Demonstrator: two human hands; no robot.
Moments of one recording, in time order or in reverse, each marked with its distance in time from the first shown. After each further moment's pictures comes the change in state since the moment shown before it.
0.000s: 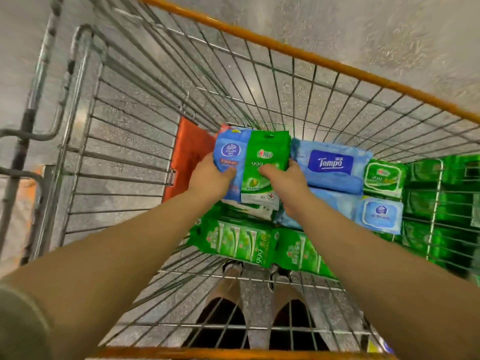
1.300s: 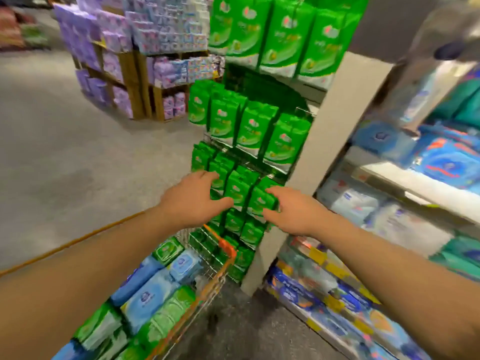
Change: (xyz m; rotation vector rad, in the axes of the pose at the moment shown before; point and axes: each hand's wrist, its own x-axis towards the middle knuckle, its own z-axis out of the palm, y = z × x) left_hand -0.440 0.296 0.052 0.836 -0.338 1.490; right_hand -0.512 0.037 -0.349 -0.852 0.786 -0.175
